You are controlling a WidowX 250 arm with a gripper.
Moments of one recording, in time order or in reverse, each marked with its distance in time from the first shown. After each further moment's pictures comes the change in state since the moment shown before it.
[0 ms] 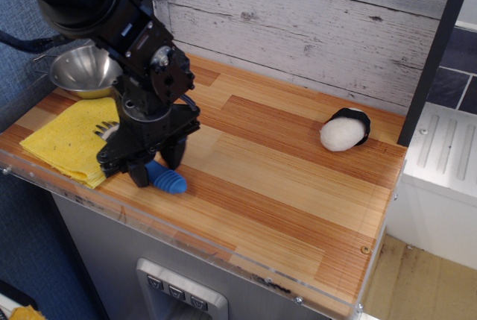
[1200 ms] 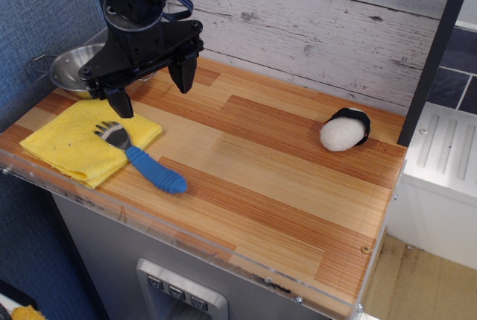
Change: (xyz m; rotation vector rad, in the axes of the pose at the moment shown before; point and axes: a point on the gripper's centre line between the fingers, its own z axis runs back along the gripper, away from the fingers) arm 0.031 -0.017 0.079 -0.102 -0.073 -0.069
